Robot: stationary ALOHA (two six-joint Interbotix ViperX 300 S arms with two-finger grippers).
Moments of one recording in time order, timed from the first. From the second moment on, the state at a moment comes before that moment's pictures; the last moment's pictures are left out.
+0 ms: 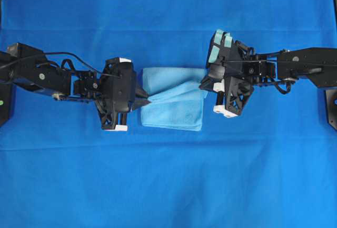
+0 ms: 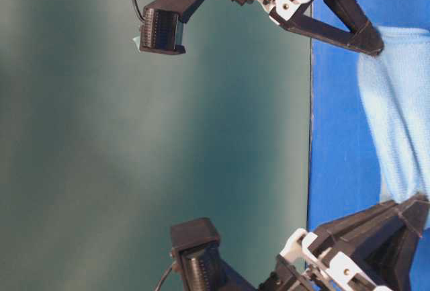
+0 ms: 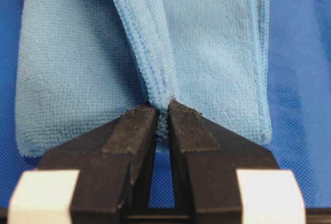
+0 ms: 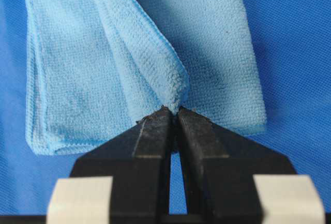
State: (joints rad) left arm 0.01 0.12 0.83 -0.03 -0.20 0.12; right arm -0.11 -0.04 0.79 -0.13 0.12 0.28
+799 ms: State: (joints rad) left arm -0.03 0.06 0.81 -0.03 -0.15 0.12; right arm -0.02 -0.05 0.76 -0.12 0.12 0.32
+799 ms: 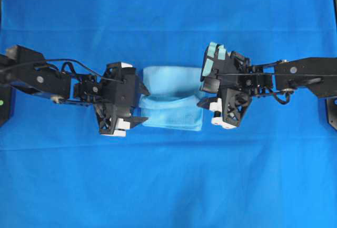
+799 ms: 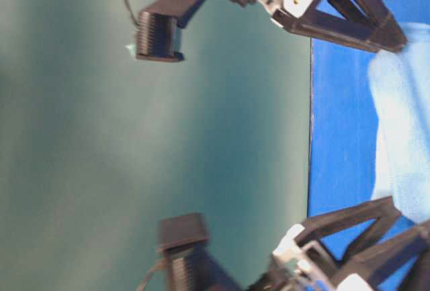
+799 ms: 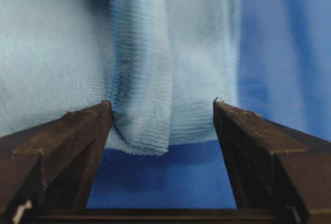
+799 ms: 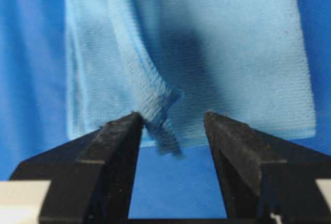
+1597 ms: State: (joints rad) left arm -0.06 -0.73 1.05 -0.03 0.03 0.12; right arm 0.00 -0.58 0.86 -0.20 0.25 0.31
